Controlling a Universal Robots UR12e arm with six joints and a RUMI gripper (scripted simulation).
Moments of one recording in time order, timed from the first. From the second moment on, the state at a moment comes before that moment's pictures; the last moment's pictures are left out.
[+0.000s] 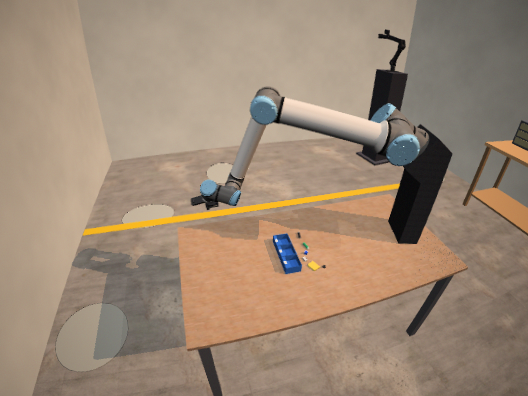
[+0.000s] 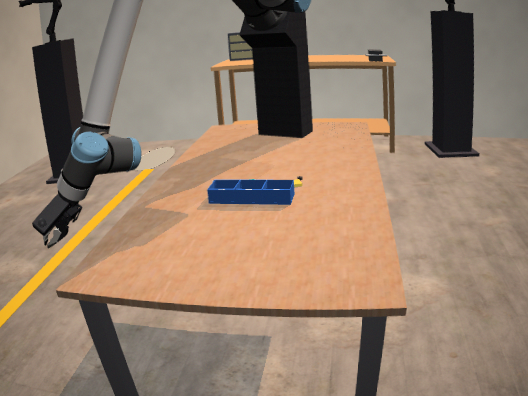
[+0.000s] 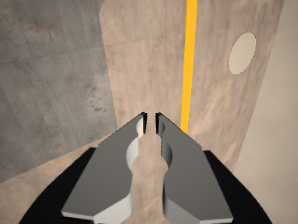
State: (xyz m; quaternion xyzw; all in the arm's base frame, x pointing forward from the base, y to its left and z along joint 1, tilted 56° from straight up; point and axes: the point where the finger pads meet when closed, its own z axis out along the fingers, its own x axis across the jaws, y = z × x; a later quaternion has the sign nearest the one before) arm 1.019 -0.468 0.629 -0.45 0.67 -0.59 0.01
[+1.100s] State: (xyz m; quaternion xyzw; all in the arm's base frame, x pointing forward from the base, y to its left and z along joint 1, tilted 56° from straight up) arm 0.968 -0.353 0.531 -0.50 0.66 -0.56 0.06
